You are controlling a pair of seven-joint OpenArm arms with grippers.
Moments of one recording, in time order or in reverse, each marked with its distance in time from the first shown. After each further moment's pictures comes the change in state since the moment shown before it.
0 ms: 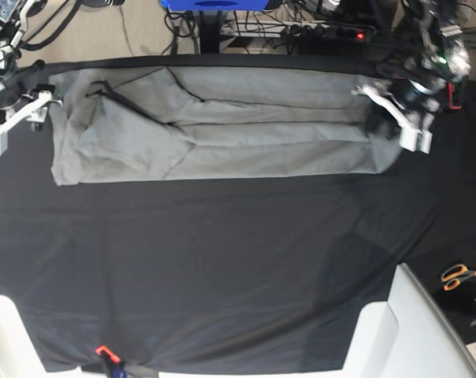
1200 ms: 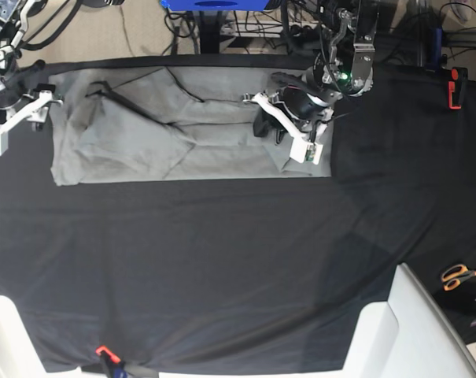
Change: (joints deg) left arm -8.8 10.3 22.4 -7.7 -0.2 9.7 -0.2; right arm 0.0 0.1 0.0 0.0 0.0 0.0 0.0
